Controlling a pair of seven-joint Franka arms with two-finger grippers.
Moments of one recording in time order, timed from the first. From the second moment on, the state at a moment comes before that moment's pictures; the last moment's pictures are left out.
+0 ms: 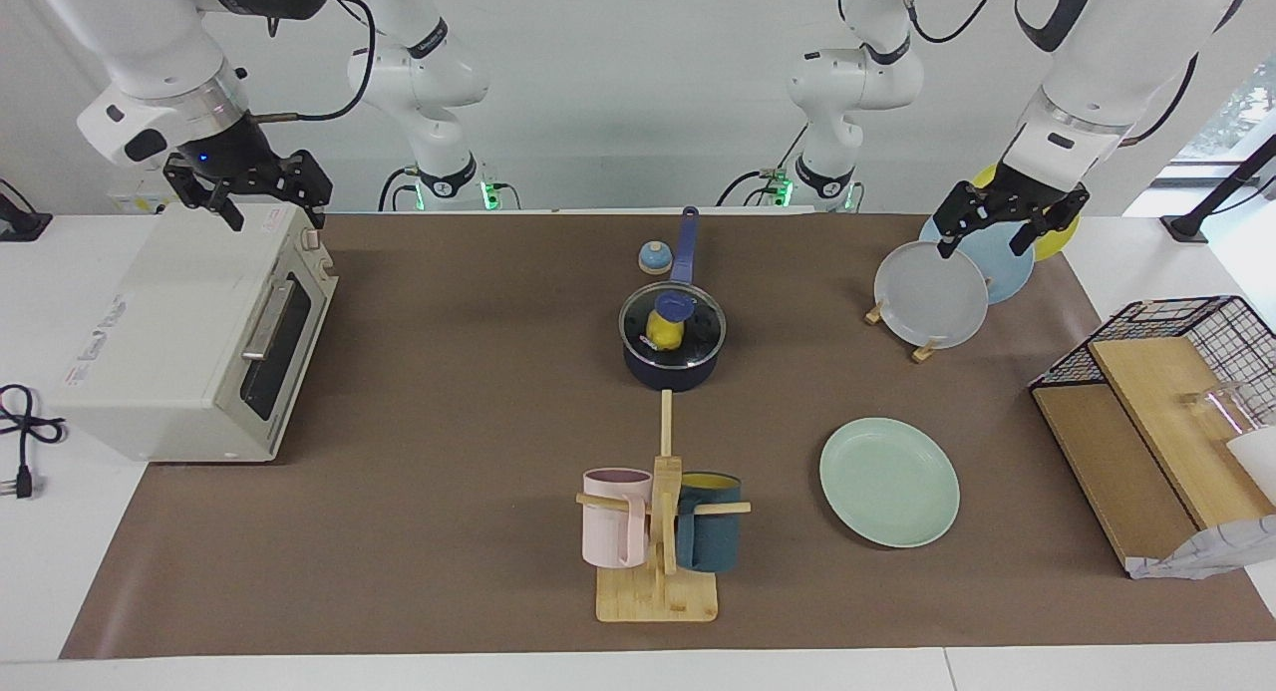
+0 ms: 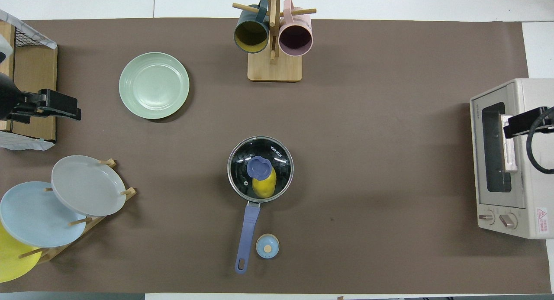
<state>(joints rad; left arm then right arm) -0.08 0.02 -0.03 -1.54 -0.02 1.55 -0.08 -0.01 -0.01 -0.05 -1.53 -0.03 1.44 -0.09</state>
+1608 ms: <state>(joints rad) -0.08 0.02 -0.03 -1.54 -0.02 1.55 -0.08 0.07 -0.02 -0.03 -1.55 0.01 1.47 -0.06</state>
